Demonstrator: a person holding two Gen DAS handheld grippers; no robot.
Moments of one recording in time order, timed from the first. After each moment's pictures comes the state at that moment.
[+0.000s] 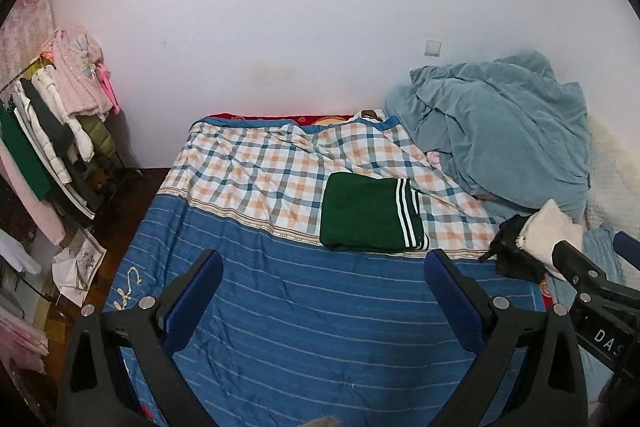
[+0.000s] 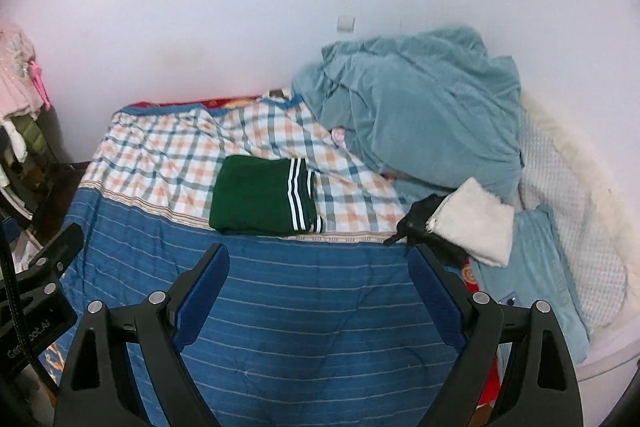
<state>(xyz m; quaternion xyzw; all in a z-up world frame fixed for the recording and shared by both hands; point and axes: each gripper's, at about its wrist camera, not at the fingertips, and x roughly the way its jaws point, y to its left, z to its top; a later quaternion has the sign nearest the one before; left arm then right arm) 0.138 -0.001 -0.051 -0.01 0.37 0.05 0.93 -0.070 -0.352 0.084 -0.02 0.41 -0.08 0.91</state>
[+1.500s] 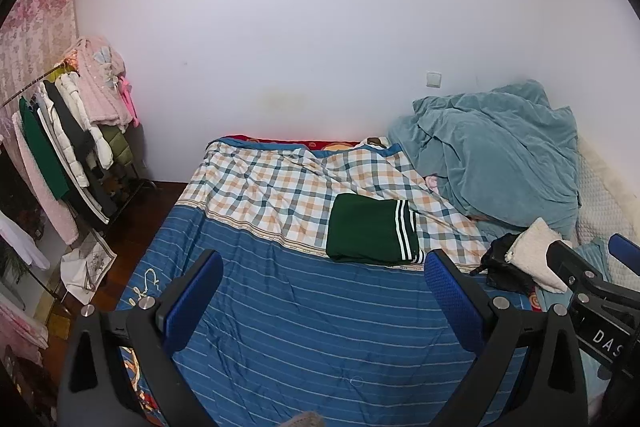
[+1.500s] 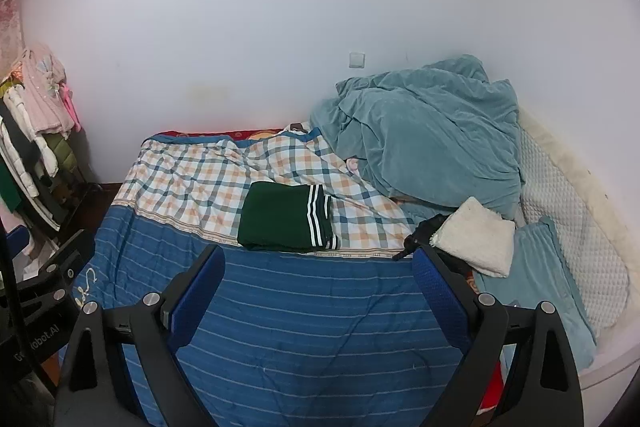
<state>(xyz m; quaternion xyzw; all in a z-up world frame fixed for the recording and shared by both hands) 0.052 0.007 -0.009 -0.01 0.32 0.06 0.95 -0.160 -0.363 0.159 -0.01 0.36 -0.04 0.93</state>
